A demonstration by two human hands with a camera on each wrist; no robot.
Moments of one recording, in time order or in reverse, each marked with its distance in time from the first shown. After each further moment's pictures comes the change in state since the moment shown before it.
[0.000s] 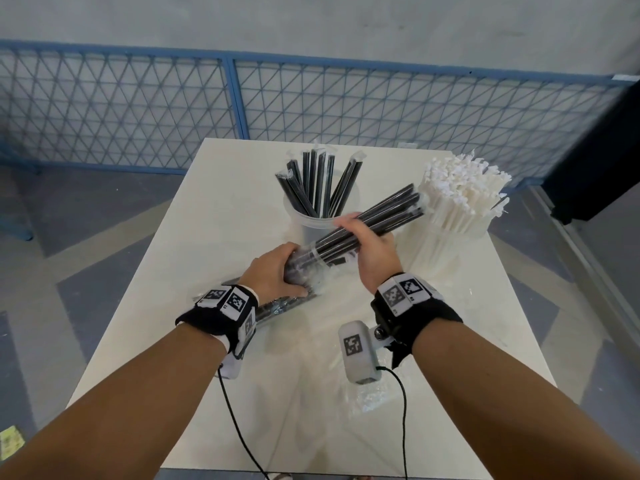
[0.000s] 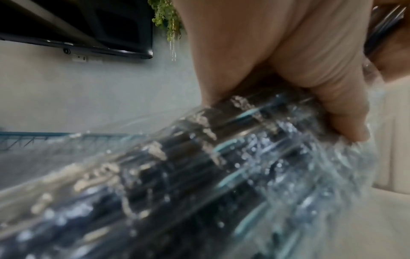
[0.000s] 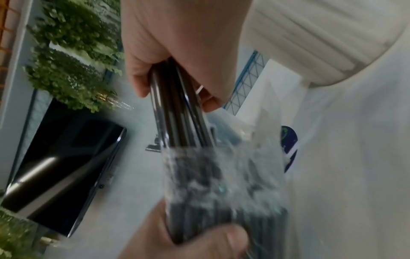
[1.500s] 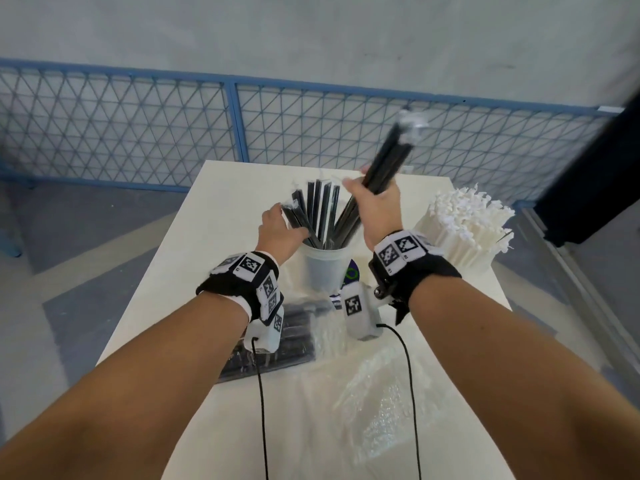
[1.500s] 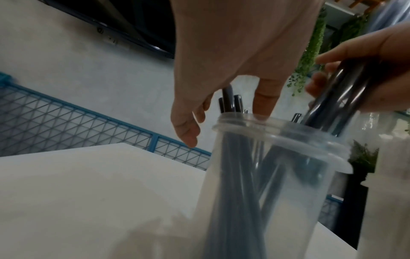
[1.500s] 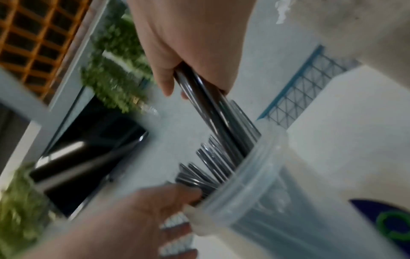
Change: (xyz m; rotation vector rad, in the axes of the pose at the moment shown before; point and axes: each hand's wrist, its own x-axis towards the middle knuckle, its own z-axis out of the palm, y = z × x) left_hand 0.072 0.046 -0.052 -0.429 0.368 -0.260; right_hand 0.068 -0.064 0.043 -0.107 0.125 -0.259
